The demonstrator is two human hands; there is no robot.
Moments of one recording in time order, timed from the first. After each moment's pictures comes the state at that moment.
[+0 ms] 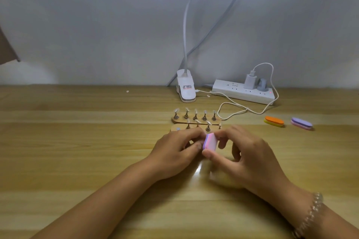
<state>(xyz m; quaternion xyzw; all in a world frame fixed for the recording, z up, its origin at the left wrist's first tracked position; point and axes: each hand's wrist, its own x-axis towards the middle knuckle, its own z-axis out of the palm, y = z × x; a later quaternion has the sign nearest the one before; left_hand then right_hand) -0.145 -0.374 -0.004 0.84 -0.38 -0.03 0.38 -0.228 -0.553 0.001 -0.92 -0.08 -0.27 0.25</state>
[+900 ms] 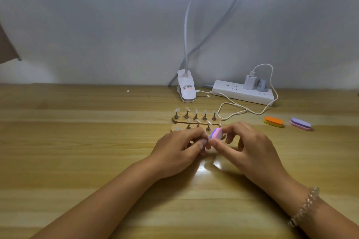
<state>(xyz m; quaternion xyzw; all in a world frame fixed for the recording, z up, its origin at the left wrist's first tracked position) -0.144 -0.374 -0.004 0.85 -0.37 -0.03 0.37 -0.225 -0.558 0.004 -0.92 -0.04 -0.28 0.28</state>
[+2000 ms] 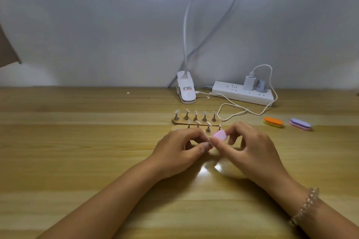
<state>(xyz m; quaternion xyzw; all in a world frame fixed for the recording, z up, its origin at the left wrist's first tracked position) -0.144 -0.377 -0.006 0.82 -0.38 -0.03 0.43 -0.223 -0.558 0.004 -0.91 0.00 -0.28 0.30</state>
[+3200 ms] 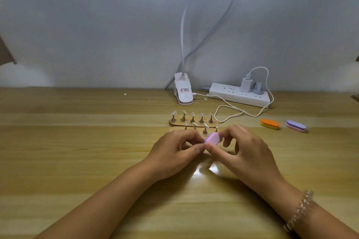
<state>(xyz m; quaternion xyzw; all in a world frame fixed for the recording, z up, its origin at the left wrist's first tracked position) -0.138 -0.376 -0.011 0.81 -0.38 -0.03 0.45 -0.227 -0.553 0.005 -0.93 -0.01 -0.26 0.26</state>
